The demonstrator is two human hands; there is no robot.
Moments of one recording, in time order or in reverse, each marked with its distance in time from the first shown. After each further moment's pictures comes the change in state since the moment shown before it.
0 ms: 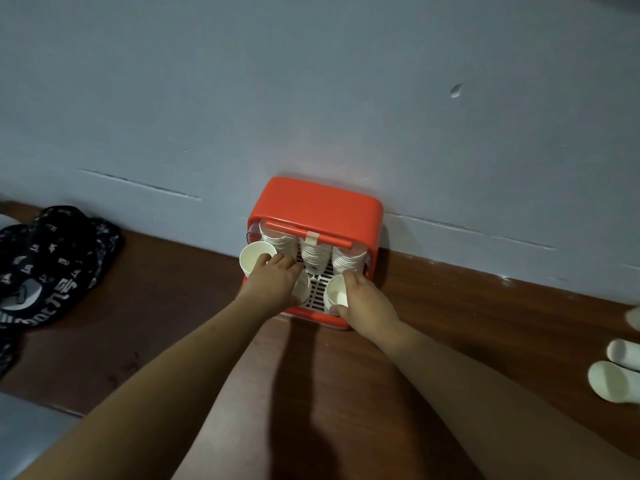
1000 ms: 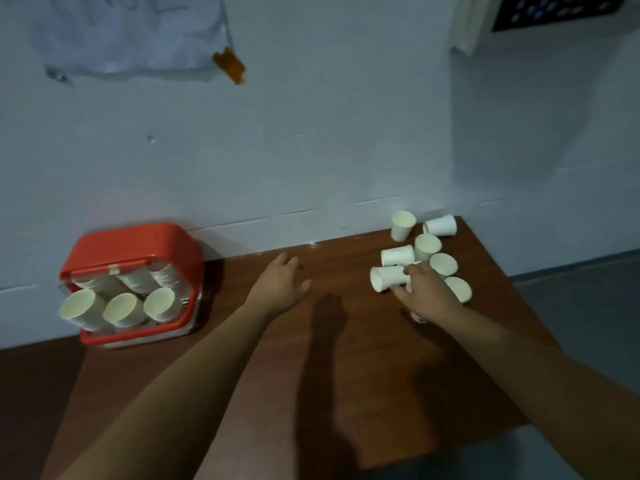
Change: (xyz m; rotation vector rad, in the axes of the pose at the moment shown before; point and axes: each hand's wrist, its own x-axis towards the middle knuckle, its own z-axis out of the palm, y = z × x) left_hand -0.033 0.408 -0.120 -0.460 0.144 0.235; right_hand -0.389 0.336 -0.150 0.074 0.356 0.559
